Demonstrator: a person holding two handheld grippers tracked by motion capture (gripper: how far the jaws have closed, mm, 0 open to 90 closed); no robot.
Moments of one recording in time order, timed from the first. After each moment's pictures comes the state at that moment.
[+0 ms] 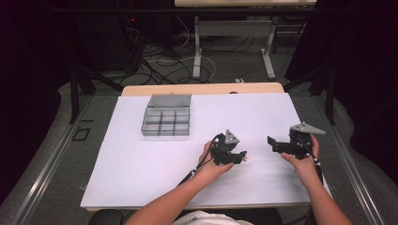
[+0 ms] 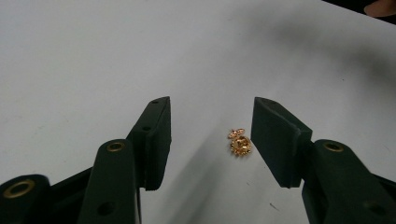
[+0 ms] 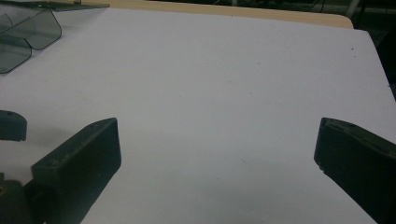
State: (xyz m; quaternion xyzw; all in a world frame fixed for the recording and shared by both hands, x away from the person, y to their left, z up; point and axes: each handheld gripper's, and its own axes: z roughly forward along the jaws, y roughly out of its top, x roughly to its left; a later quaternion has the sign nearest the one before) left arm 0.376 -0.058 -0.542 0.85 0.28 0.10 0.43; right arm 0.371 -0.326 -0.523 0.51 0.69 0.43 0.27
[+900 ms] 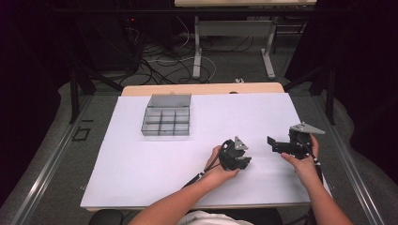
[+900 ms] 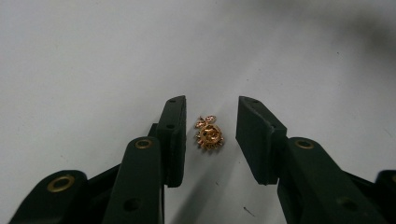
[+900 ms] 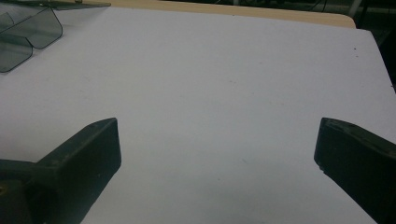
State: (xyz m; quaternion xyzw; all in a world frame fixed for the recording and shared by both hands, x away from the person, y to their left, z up) left arm 0.367 -0.083 -0.559 0.87 0.27 0.08 0.40; right arm 0.372 -0.326 -0.523 0.51 0.69 0.43 0.27
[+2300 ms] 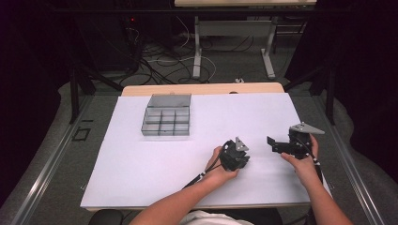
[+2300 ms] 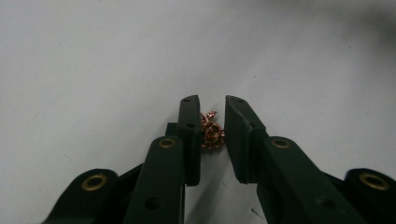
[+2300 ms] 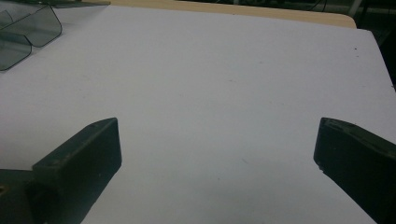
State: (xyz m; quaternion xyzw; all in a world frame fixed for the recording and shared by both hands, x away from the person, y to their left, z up) left arm 0.367 -0.085 -0.562 0.87 0.27 0.09 0.40; right arm 0.372 -0.326 -0.523 0.51 0.69 0.43 0.27
